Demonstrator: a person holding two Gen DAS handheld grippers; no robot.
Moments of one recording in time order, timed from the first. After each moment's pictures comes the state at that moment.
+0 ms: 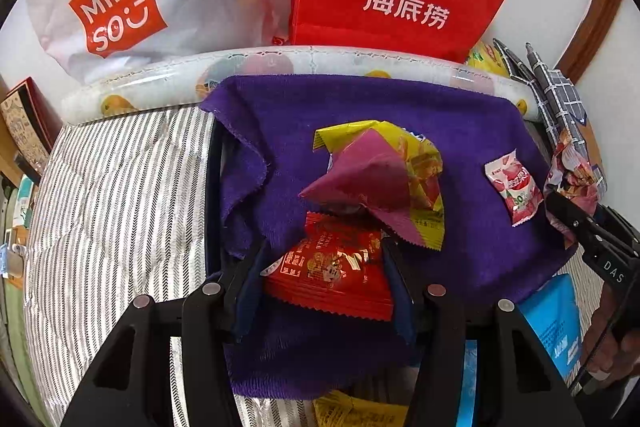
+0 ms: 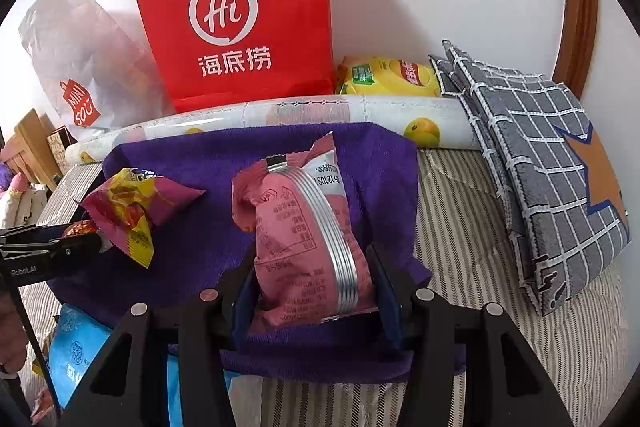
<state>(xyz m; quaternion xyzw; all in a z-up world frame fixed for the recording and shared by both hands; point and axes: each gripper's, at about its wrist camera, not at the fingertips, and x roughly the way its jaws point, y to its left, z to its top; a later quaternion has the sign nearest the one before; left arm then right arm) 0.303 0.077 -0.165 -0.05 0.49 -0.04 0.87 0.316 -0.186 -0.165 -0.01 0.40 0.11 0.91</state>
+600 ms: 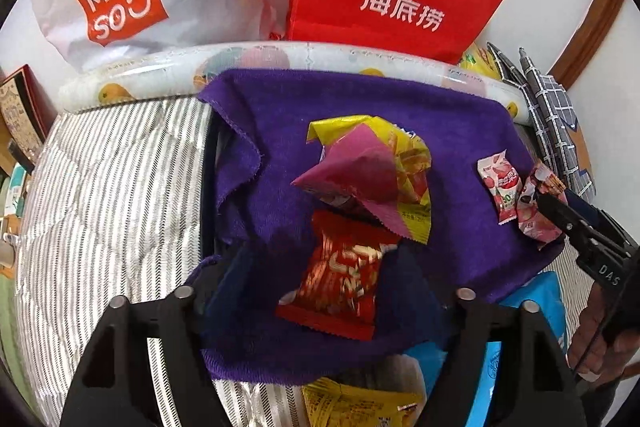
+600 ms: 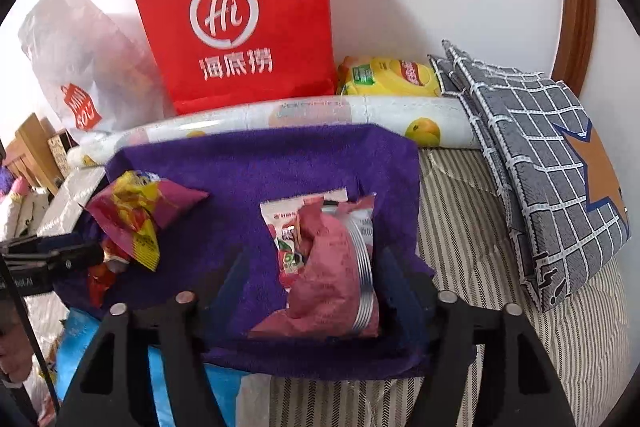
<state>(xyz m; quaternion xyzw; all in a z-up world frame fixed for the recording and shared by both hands) 0.293 0.079 -0.158 -0.07 0.49 -0.05 0.87 0.310 -0.185 -0.154 0.00 0.40 0.11 0.91</state>
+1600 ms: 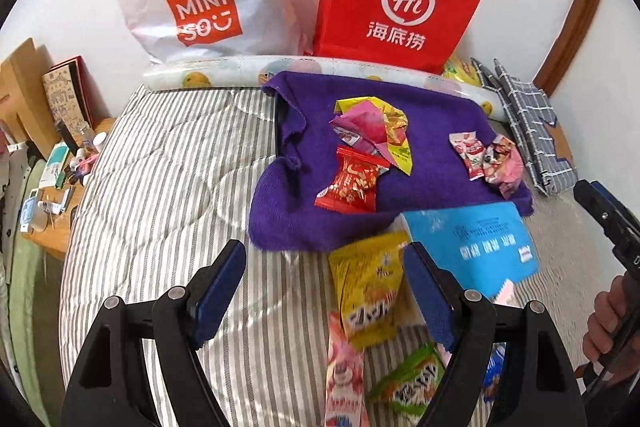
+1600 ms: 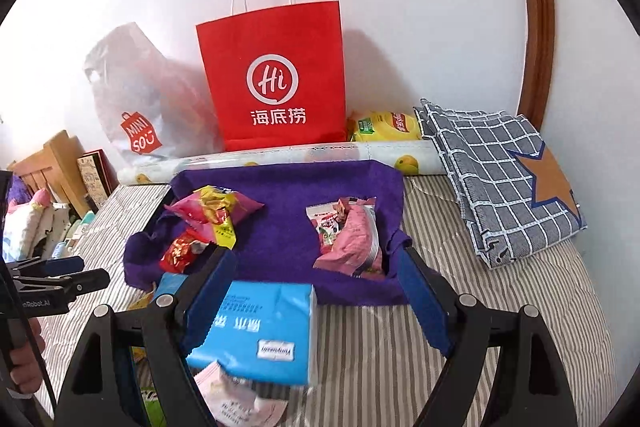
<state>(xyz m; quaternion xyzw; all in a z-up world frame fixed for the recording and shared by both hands) 0.172 0.096 -0.114 -0.08 0.45 -0.03 0.89 0.190 -0.174 -0.091 0.00 0.32 0.10 0.94</state>
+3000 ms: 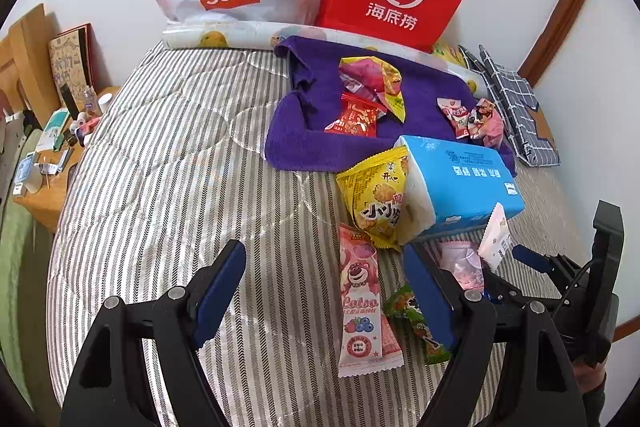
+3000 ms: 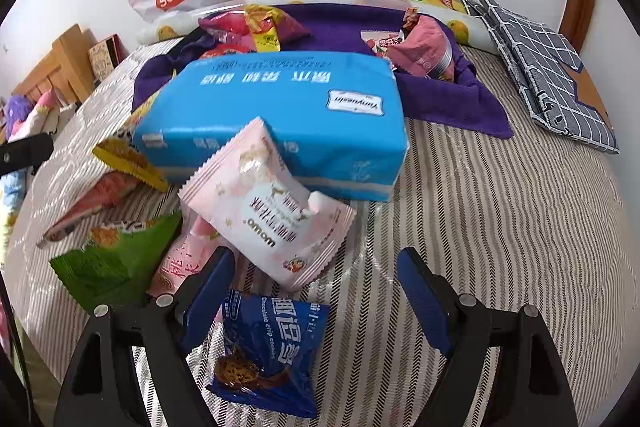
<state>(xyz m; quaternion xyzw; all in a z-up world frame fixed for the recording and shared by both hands) 0.109 0.112 -0.135 -0.10 0.45 -0.05 0.88 0.133 -0.137 -0.204 -0.06 0.47 0.13 0.87</state>
